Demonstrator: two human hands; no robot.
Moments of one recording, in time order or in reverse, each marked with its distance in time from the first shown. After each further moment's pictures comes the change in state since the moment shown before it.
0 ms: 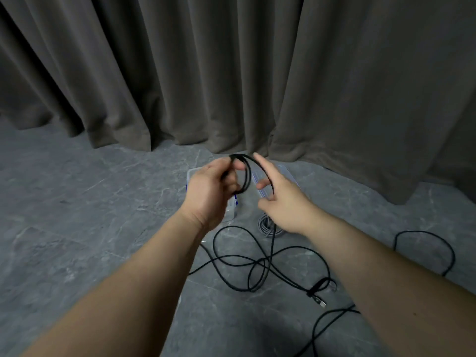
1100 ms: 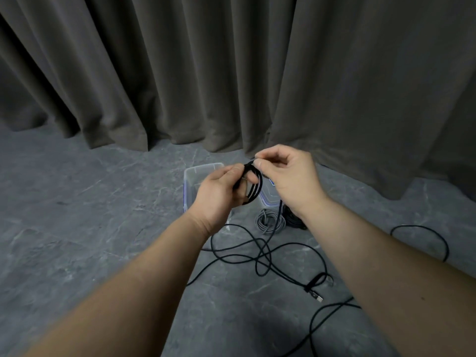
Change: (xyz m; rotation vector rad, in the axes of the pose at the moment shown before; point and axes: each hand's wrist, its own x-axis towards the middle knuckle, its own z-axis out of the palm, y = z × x) left_hand -0.013 -0.008 0.008 0.259 -0.155 0.018; right_hand 0.008 -0.023 -0.015 0.494 0.405 -0.062
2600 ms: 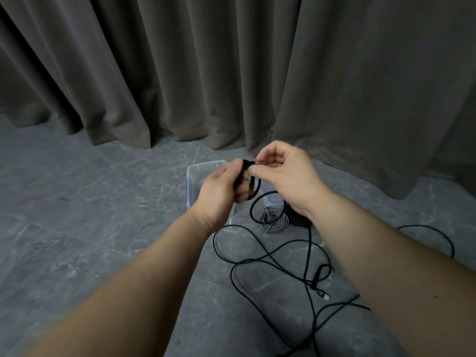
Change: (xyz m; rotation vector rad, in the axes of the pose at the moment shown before) left_hand 0.011 -0.013 -0.009 -0.005 0.031 -0.005; right_hand 0.001 -0.001 0.007 0.006 -0.151 0.057
